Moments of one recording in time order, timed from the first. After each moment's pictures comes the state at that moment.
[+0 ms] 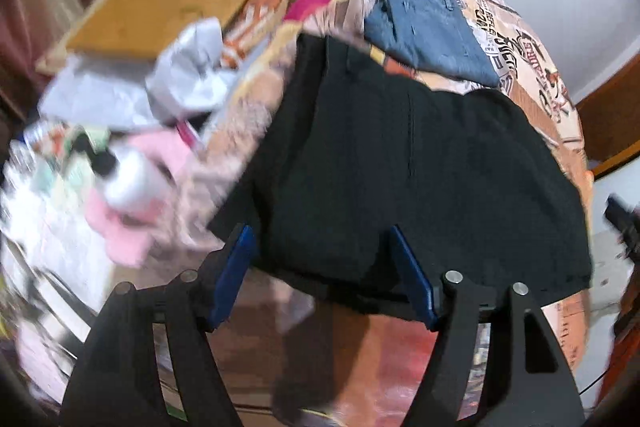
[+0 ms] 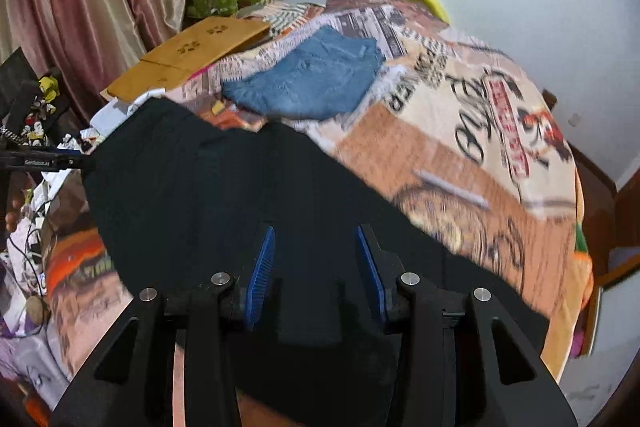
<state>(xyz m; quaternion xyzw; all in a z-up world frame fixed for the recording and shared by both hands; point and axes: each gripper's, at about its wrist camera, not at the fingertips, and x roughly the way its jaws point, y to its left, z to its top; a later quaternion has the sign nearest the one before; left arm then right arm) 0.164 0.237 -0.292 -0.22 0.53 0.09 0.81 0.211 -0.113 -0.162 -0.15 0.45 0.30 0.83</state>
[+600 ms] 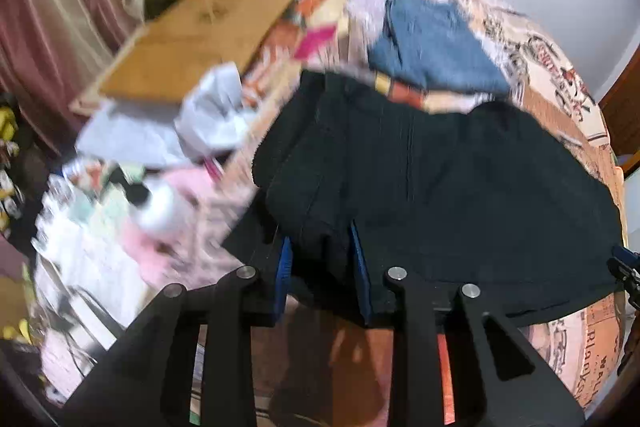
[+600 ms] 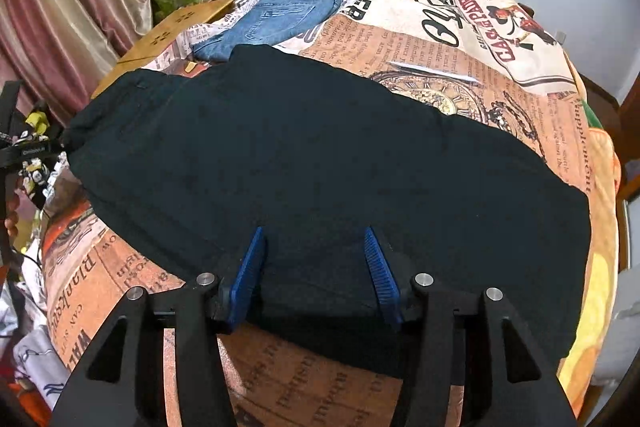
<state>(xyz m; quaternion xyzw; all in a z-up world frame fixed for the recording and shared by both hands) 0.158 0.210 -0.260 -0.12 0.48 0.16 0.85 0.183 -0.158 -0.215 -0.07 0.50 0.26 0.82</state>
